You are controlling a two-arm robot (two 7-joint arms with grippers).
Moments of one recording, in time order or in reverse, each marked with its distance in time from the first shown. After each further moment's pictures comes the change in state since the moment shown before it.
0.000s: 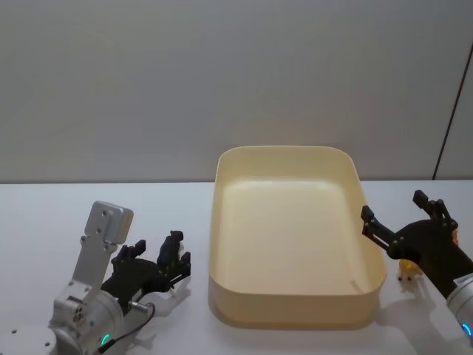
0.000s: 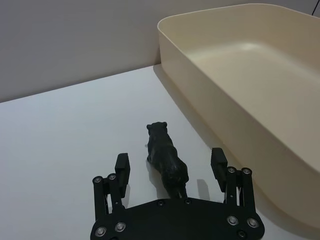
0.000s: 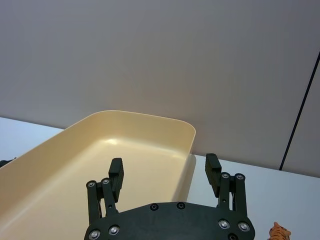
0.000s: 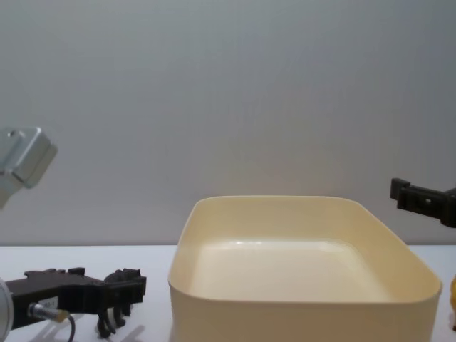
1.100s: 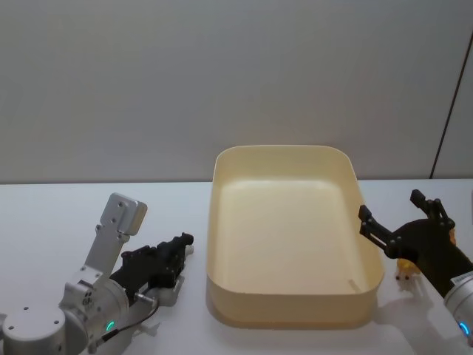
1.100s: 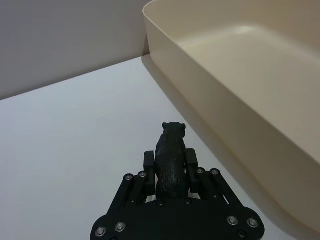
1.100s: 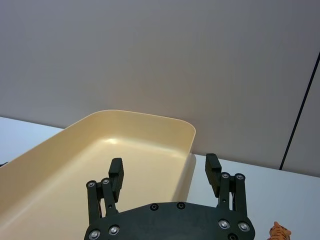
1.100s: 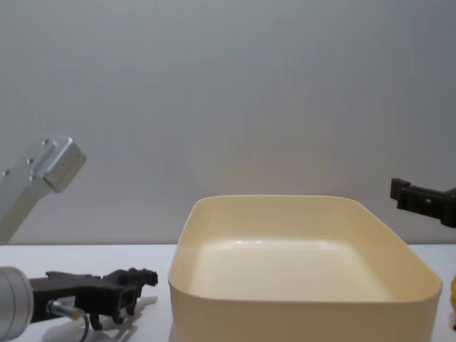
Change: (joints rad) left arm -0.090 -0.044 0.001 0.105 0.074 0.063 -0.111; right arm 0.000 0.000 0.000 0.000 0.000 0.000 0.000
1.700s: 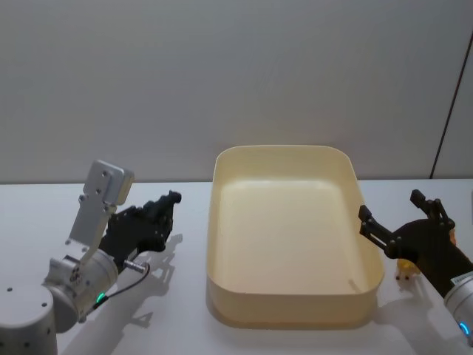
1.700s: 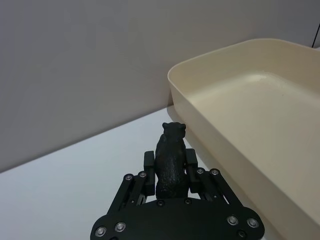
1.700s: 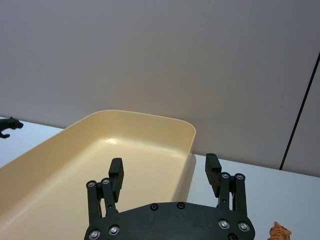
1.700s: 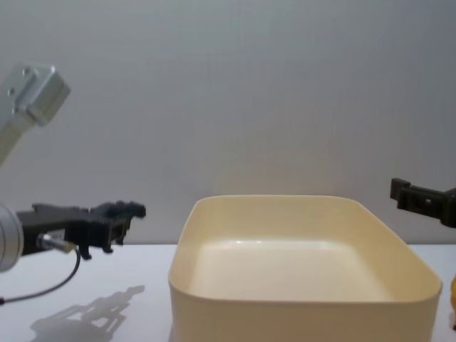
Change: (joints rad) left arm -0.004 0.021 -0.030 -0.098 0.044 -0.050 0.061; right arm 0.000 0.000 0.000 0.000 0.000 0.000 0.000
